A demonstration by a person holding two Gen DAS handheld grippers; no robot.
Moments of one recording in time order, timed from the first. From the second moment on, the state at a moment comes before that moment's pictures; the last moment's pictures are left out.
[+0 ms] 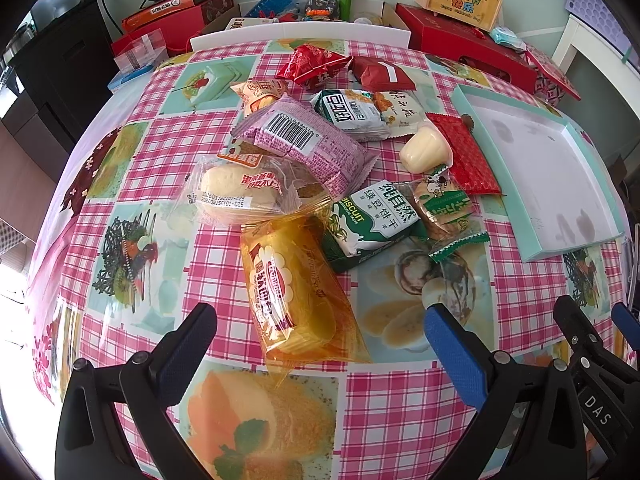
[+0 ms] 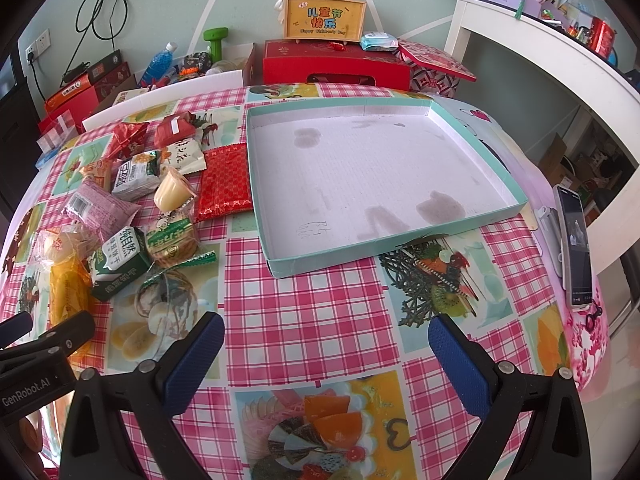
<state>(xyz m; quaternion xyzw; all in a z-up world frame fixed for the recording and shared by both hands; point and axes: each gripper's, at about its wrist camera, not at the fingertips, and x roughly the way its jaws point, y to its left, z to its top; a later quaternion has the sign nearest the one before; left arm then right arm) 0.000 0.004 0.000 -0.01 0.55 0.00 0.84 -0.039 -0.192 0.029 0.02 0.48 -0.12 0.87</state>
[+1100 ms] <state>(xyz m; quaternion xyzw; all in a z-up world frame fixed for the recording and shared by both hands) 0.028 0.050 -0.029 -0.12 0.59 0.01 0.80 0.022 -0.115 0.014 0.03 0.48 0.05 0.88</state>
